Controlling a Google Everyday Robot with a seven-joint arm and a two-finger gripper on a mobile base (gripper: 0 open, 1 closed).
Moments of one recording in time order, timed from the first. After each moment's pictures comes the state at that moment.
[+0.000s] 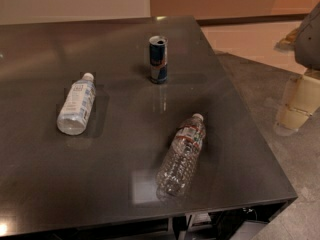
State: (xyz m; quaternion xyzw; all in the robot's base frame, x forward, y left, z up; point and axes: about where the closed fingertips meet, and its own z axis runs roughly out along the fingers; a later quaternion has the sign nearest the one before) arm 0.438 -0.217 0.976 -0.60 0.78 -0.03 0.16
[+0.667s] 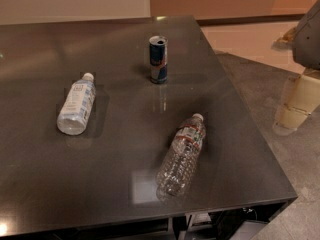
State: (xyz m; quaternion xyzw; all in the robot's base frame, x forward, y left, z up) arm 0.440 -0.211 0.978 -0.61 0.77 -0.03 0.16
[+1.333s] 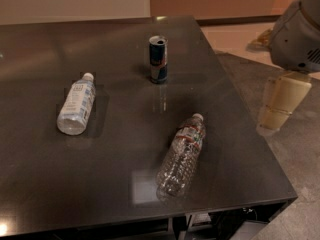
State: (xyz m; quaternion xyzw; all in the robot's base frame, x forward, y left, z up) arm 0.443 -0.180 0.971 -0.66 0.73 -0.01 0.17
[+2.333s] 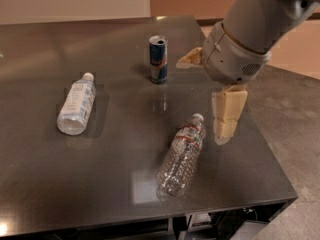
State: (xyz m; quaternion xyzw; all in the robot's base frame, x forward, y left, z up) arm 0.446 -0.079 0.935 -0.81 0.56 0.06 0.17
